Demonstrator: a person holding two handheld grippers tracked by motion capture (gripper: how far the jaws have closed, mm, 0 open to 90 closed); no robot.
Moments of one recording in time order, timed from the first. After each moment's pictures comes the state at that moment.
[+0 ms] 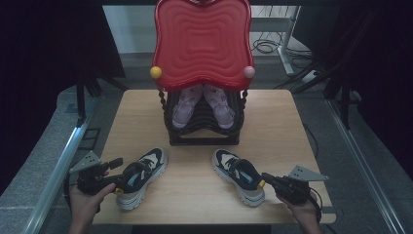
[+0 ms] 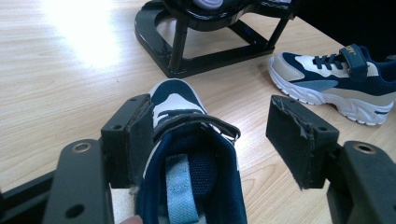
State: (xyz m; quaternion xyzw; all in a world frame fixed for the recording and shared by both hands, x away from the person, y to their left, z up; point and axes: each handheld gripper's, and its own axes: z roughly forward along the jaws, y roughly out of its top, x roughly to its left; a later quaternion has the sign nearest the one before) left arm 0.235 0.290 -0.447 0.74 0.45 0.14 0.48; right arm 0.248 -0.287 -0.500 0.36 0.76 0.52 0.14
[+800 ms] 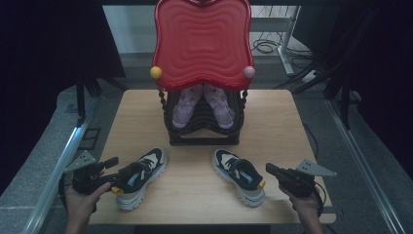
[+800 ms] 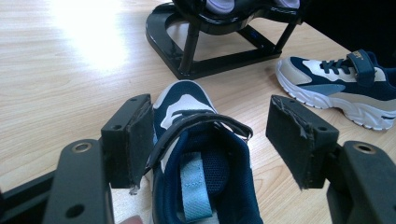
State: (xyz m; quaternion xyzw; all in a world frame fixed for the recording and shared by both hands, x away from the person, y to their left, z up) left arm 0.235 0.302 -0.446 0.73 0.47 0.14 0.48; right arm 0.260 -0.297 -0.487 0.38 0.72 0.56 0.16
